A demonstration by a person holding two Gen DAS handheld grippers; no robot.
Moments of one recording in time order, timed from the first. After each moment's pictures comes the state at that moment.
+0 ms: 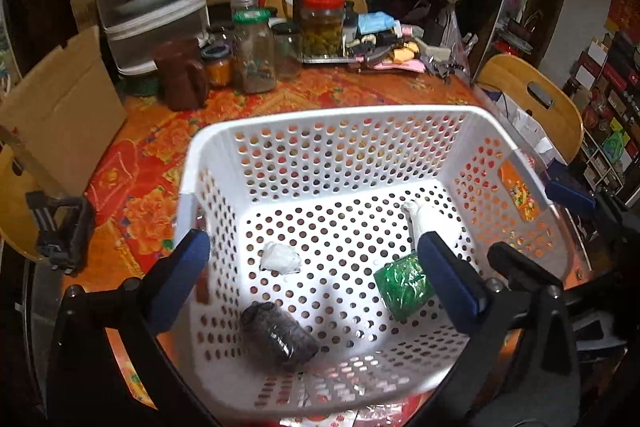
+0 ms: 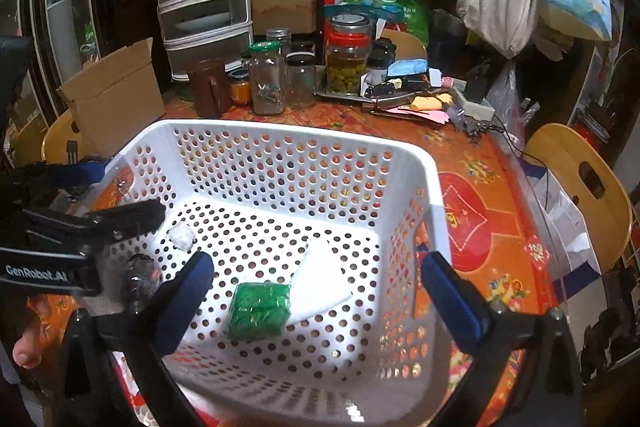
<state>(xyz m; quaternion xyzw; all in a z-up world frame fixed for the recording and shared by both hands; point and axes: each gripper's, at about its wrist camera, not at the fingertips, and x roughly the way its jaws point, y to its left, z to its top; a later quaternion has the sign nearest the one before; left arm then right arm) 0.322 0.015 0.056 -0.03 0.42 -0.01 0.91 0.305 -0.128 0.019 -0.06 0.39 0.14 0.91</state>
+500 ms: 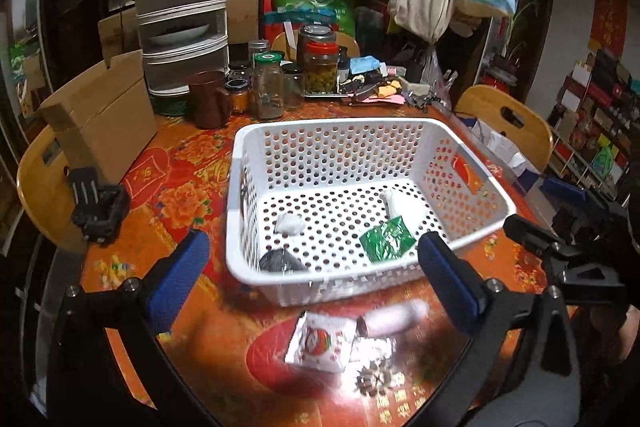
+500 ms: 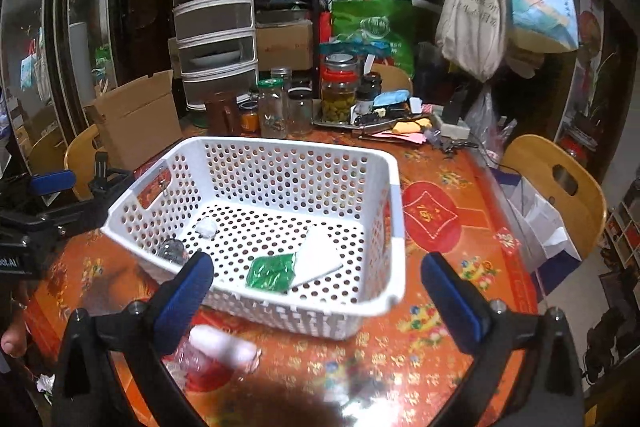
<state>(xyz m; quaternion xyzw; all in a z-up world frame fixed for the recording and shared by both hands) 0.187 0.031 0.090 -0.04 0.34 -0.02 0.94 0.215 -0.158 0.051 -0.05 0.33 0.14 0.93</state>
